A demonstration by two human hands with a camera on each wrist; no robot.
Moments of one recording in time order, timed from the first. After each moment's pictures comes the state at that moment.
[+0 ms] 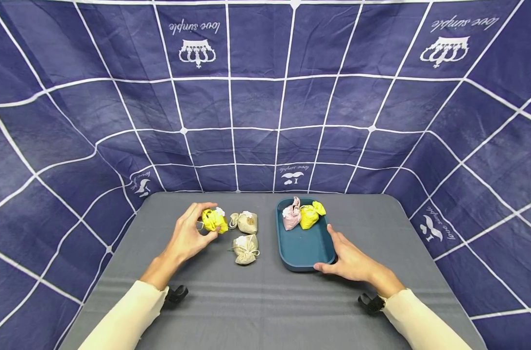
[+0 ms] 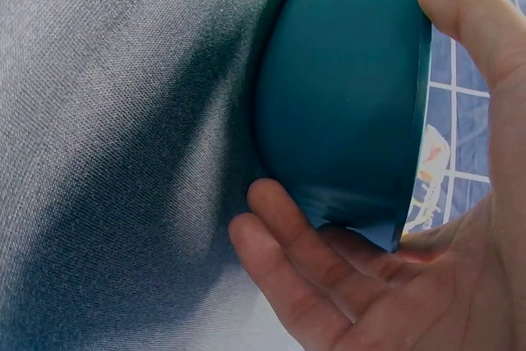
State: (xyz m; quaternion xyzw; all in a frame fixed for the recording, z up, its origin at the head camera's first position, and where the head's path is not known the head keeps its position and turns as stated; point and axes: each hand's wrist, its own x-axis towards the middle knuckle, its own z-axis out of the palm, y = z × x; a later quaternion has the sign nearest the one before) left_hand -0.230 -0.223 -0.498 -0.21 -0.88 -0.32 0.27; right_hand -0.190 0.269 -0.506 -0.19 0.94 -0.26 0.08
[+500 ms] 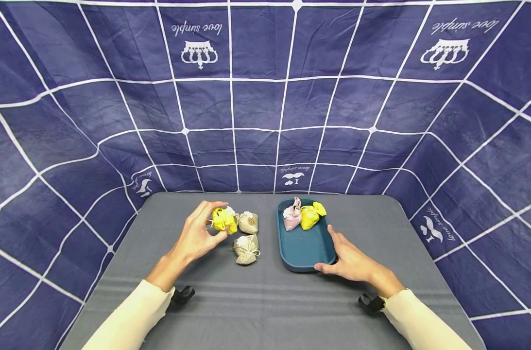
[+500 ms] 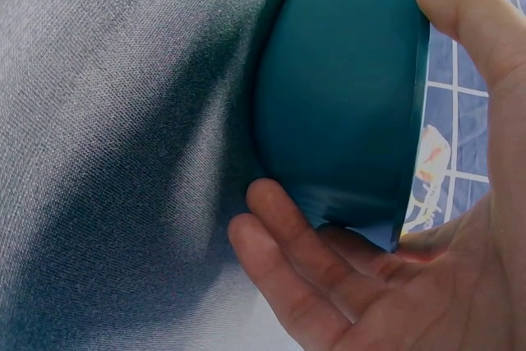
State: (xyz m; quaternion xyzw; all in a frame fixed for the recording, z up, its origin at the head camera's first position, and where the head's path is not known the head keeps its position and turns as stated) left_hand -0.221 -0.199 -0.478 -0.25 -0.87 -0.34 0.26; right_hand -0.191 0.269 -0.506 -0.19 0.94 -0.26 0.09
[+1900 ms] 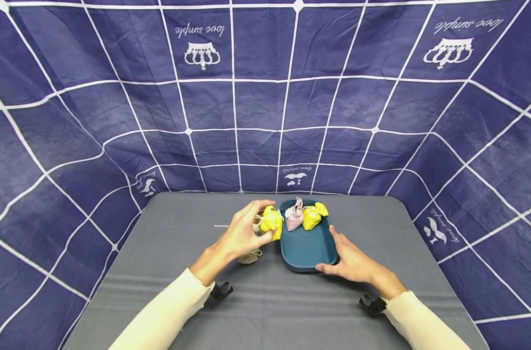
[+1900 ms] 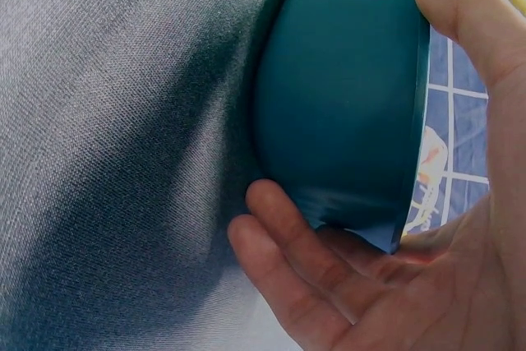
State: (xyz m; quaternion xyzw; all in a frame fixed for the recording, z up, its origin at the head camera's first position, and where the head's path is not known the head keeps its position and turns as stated) left_hand -0.219 -0.093 -0.456 -0.32 -0.85 -0.36 0.20; right_hand -0.189 0.270 -0.511 -0.20 0.94 -0.27 0.07
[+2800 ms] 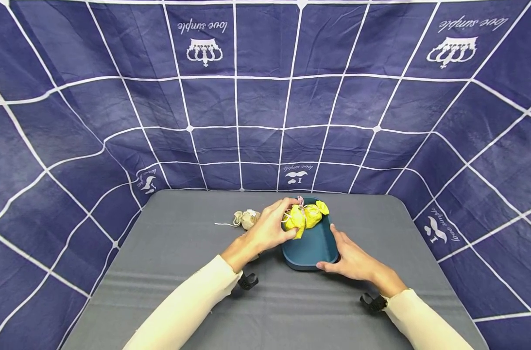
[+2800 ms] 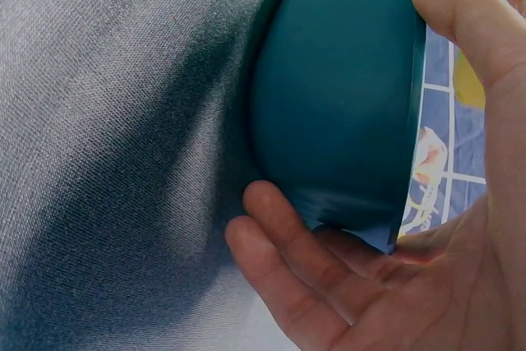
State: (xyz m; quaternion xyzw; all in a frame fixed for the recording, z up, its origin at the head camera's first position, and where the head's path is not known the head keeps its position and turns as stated) left_hand -0.242 -0.032 -0.462 -0.34 -0.86 -0.36 0.12; right_hand -0.191 0.269 -0.508 -0.19 0.94 -0.26 0.10
